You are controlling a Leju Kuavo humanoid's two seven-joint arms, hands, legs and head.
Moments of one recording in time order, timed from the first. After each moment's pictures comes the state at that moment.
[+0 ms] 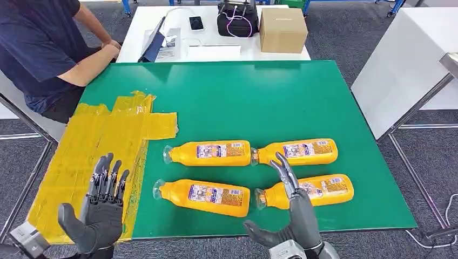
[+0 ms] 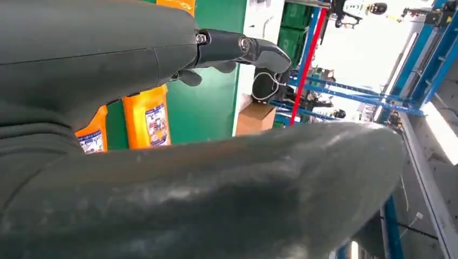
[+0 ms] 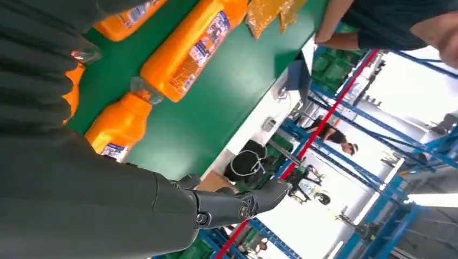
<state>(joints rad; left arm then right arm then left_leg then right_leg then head) 0.35 0.06 -0.30 -2.01 0.33 0.09 -0.32 0.18 -0.23 0.65 -1.97 0.46 -0.37 -0.10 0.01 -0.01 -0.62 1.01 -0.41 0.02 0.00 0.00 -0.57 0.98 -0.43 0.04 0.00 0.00</state>
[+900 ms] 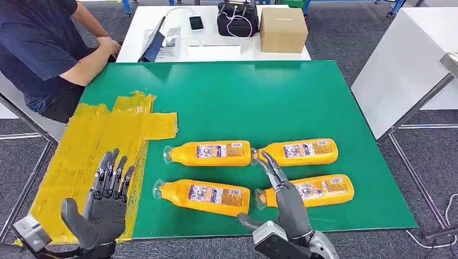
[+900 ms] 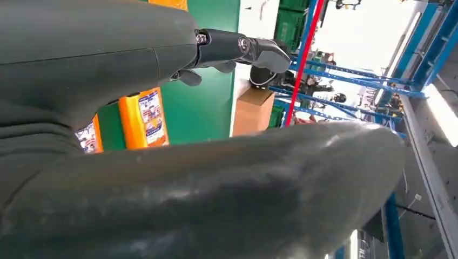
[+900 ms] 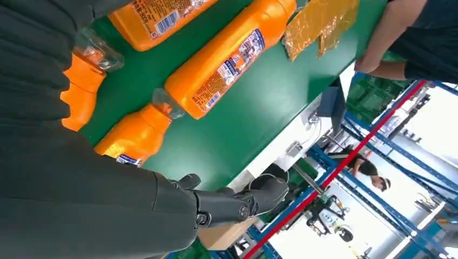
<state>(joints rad) 0.31 0.06 -0.30 -2.01 0.34 0.04 -0.28 0.12 -0.22 0.64 -1.92 0.50 -0.23 0.01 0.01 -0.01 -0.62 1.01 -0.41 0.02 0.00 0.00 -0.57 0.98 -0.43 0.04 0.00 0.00</state>
